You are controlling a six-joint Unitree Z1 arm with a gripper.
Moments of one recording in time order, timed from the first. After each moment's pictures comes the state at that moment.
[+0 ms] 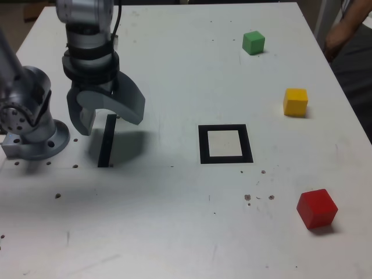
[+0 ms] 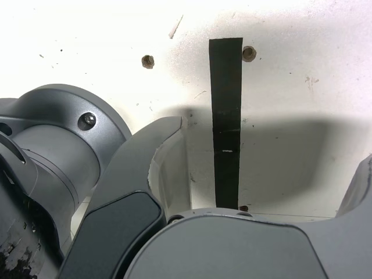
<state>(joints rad) -0.01 1.44 -0.69 0.95 0.05 0.00</state>
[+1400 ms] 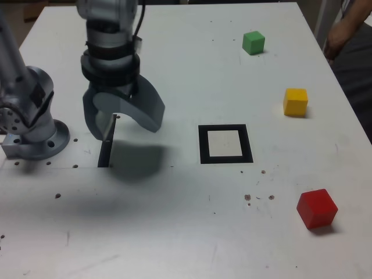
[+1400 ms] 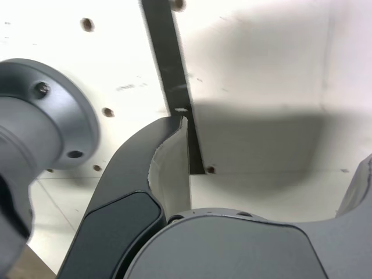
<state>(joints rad) -0.15 1.55 -0.86 1.02 0.00 -0.03</state>
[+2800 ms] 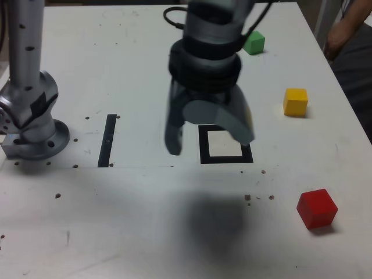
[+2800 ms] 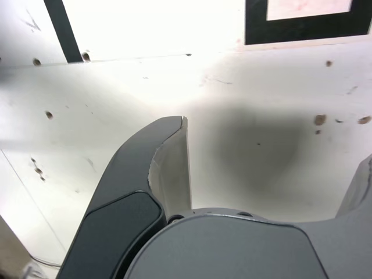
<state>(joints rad) -0.39 1.99 -1.73 1.49 -0.02 -0.37</state>
